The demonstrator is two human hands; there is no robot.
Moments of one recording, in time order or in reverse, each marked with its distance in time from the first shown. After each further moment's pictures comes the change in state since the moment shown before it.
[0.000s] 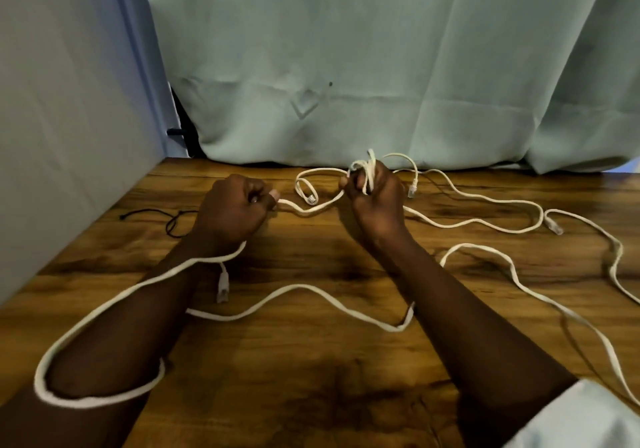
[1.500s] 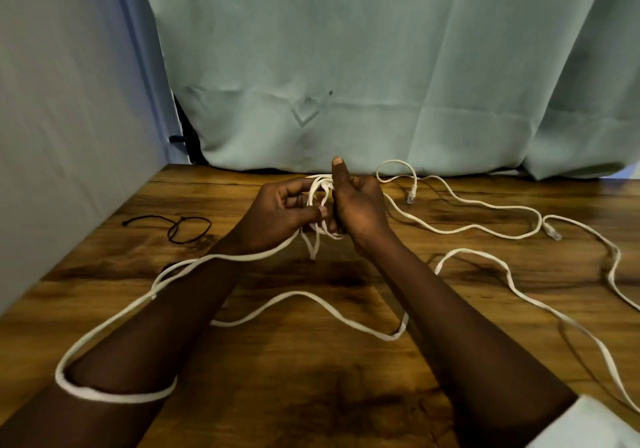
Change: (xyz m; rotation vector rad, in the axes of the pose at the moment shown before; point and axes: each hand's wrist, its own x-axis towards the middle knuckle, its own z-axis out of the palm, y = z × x) left_hand -0.011 0.056 0.025 -0.827 -0.303 0.001; right_hand -0.008 -0.034 0.019 0.143 -0.150 0.272
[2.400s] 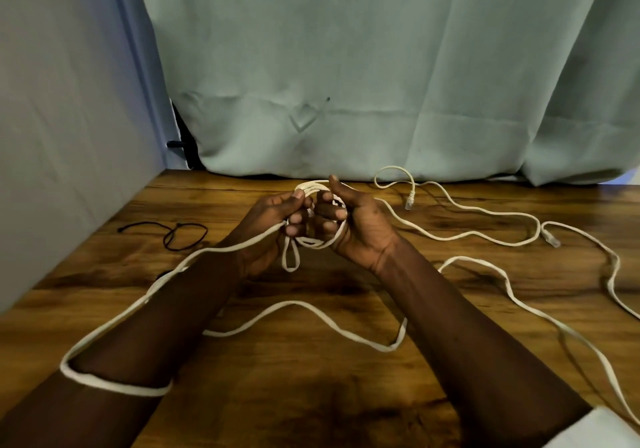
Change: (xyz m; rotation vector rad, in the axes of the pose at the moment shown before) left_hand 0.007 -0.009 -0.003 -0.362 0.061 -0.252; right_hand -0.006 -0.007 -0.013 0.797 -0.599 0.463
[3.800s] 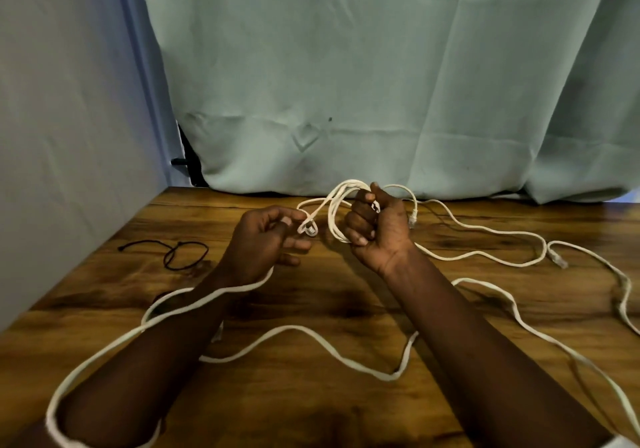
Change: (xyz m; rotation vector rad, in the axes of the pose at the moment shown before) left_hand -0.002 0.000 -0.010 0.431 0.265 0.121; right_hand 0.010 -0.025 -0.021 0.247 0.125 -0.233
